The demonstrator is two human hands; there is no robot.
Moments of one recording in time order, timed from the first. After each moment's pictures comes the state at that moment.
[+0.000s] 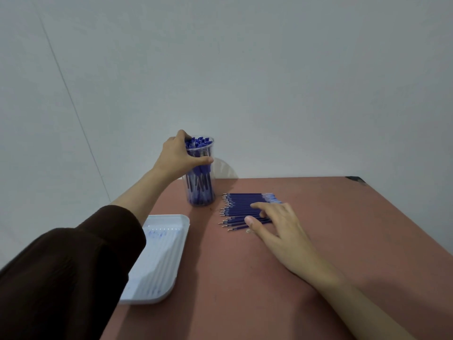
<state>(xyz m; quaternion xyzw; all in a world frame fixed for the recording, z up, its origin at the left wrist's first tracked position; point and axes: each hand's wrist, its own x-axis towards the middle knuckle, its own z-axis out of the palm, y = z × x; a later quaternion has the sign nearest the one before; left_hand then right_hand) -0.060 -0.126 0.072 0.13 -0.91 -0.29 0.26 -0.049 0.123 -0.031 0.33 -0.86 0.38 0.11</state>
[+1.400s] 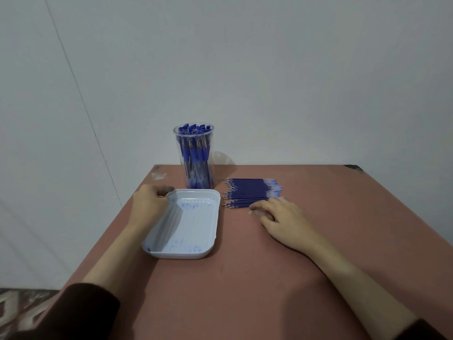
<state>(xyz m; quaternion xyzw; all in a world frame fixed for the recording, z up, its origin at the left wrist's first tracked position) 0.032 -0.134 -0.017 0.26 -0.86 -0.36 0.26 -0.057 0.123 -0.035 0.35 -0.91 0.20 0.05</state>
